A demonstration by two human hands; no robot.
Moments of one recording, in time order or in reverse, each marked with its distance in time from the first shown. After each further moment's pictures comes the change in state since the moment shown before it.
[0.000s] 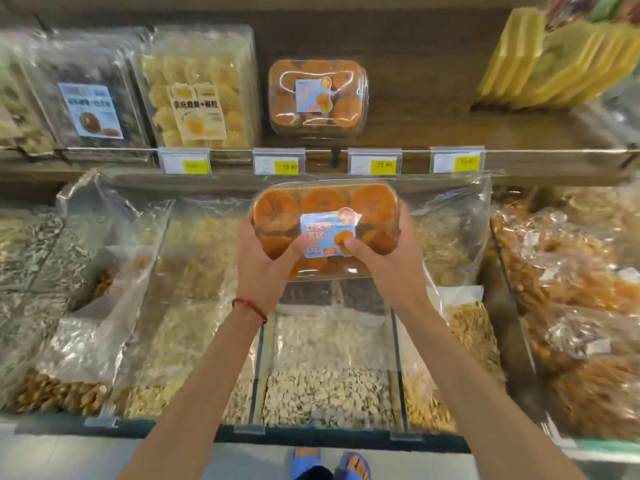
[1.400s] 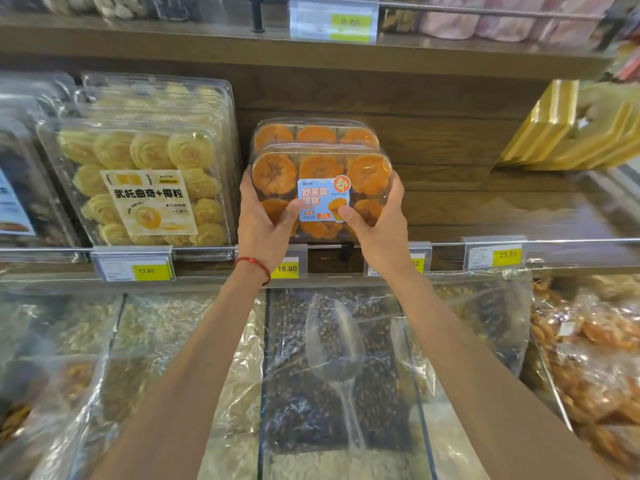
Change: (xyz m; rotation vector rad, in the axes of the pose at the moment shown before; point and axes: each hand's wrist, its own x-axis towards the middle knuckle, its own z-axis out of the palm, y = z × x) left_hand 0.290 -0.004 0.063 0.112 -0.051 0.126; right_hand 0.259 -0.022 0.089 -0.195 0.067 -0.117
